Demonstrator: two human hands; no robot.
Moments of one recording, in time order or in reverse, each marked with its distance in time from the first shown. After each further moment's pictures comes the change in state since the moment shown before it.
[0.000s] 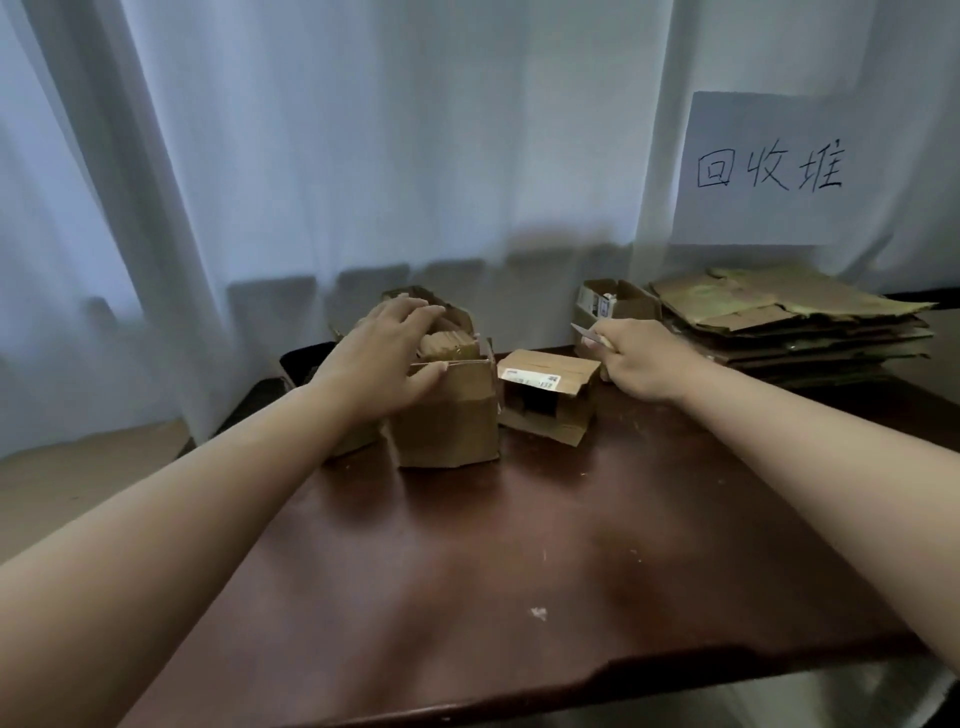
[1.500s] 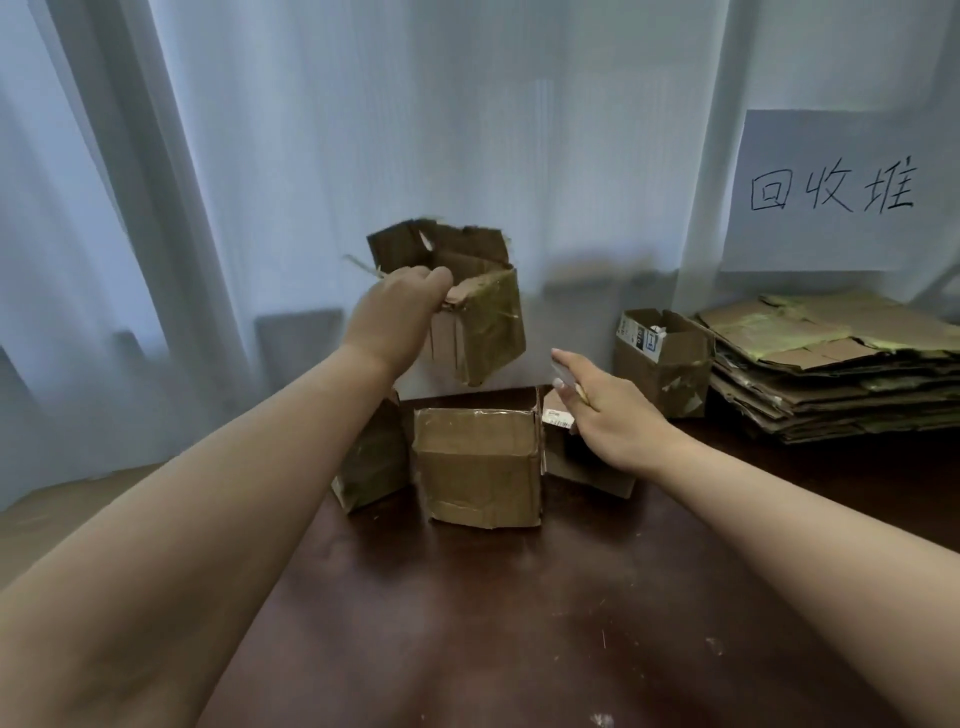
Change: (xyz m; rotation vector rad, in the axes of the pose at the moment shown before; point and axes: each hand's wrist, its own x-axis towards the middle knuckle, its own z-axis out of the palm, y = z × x) left_hand 0.077 -0.050 -0.006 0.233 0.316 0.030; right_hand 0.030 -0.046 0.056 0.307 0.030 -0.074
